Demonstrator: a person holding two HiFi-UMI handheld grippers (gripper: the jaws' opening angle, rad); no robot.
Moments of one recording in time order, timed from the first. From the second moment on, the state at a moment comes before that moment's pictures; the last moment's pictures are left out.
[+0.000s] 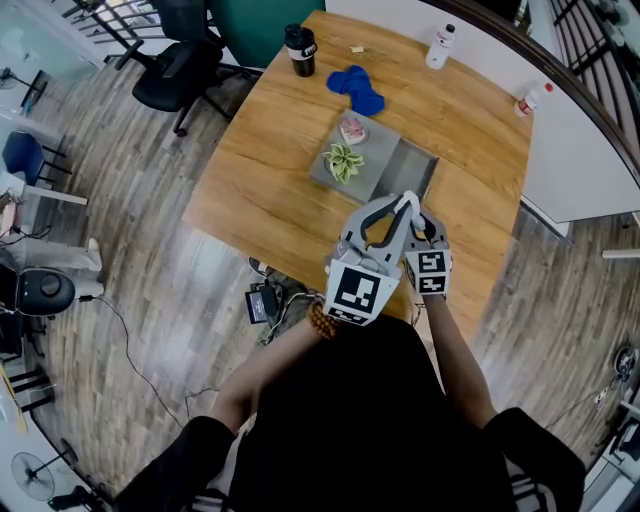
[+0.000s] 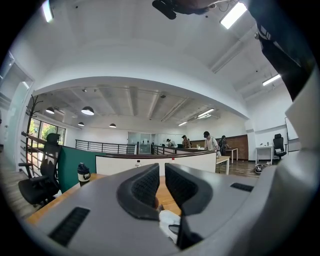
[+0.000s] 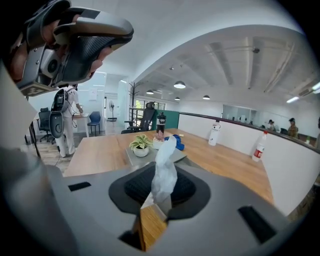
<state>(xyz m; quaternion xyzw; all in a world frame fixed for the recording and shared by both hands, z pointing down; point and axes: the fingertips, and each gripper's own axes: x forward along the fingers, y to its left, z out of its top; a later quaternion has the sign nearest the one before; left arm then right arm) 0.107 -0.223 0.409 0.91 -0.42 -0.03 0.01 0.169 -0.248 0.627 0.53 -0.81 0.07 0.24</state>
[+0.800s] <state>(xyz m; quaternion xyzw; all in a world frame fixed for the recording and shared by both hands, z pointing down) 0.106 -0.235 0.416 0.91 -0.42 -0.02 0.01 0.177 -0.297 0.645 0.50 -0.82 0.05 0.27</state>
